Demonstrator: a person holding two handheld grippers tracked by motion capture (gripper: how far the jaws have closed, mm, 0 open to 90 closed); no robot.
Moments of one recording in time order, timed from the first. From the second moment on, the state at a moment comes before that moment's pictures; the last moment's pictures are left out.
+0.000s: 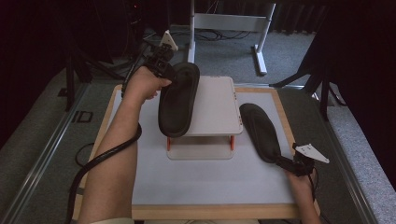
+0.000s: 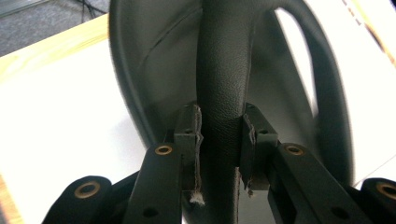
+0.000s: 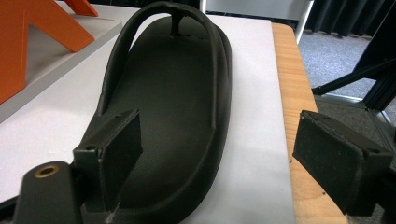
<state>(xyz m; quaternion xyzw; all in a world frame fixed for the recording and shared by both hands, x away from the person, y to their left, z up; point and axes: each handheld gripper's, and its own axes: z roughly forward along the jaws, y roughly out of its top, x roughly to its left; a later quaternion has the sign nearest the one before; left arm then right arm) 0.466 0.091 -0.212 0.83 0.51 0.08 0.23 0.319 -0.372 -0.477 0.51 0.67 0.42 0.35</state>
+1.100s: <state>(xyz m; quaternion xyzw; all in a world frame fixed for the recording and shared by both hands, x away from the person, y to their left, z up) 0.476 0.067 -0.232 0.82 0.51 0.10 0.23 0.319 -0.372 -0.477 0.50 0.67 0.42 0.35</state>
